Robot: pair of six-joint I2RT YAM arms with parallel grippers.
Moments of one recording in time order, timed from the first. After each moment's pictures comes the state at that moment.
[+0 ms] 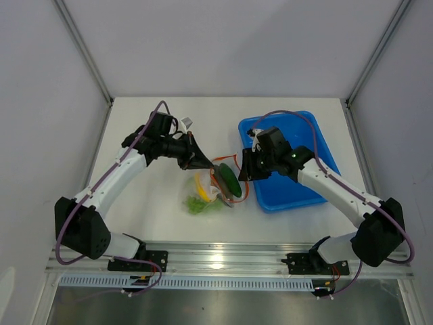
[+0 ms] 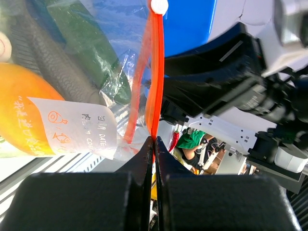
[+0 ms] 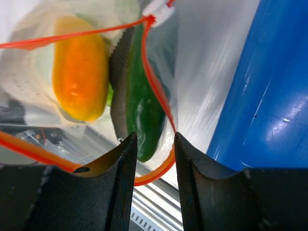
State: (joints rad) left arm -0.37 1.39 1.21 -0.66 0.78 -0.85; right arm 0.65 1.38 1.18 -0.64 -0.22 0.44
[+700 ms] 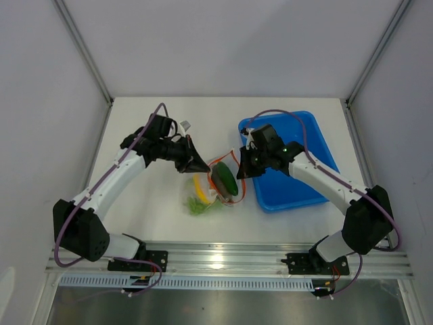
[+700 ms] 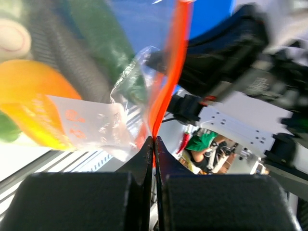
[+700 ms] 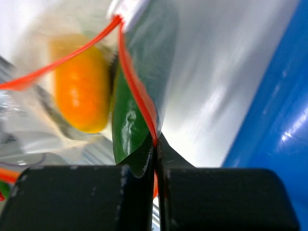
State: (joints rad) left arm -0.37 1.37 1.19 -0.72 0.74 -0.81; right arm 0.64 1.50 1.19 -0.60 -0.28 0.43
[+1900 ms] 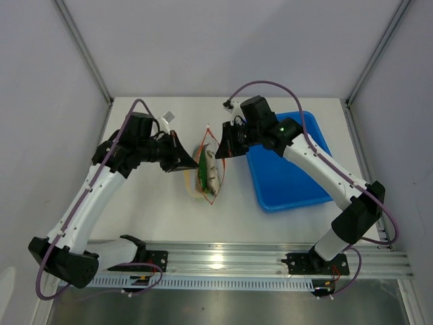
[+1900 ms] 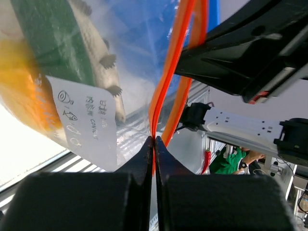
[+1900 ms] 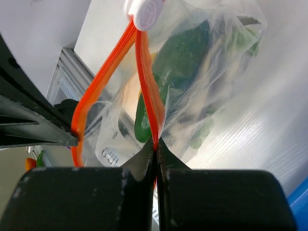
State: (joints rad) left arm -0.37 1.17 1.33 -0.89 0.58 -0.73; right arm 0.71 1.61 1.67 -0.74 -0.43 0.44
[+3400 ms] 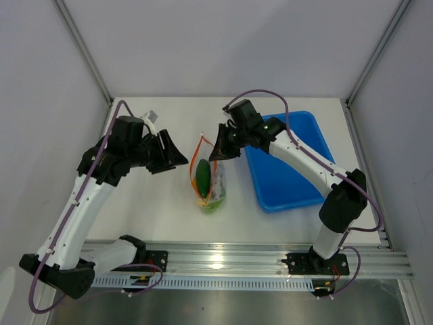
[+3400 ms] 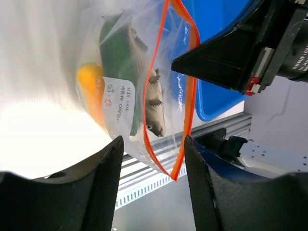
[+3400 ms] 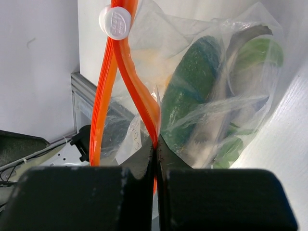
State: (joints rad) left arm -0.38 1.08 1.36 -1.02 0.28 -0.68; right arm 0.72 1.74 1.68 -0.73 -0.37 0.74
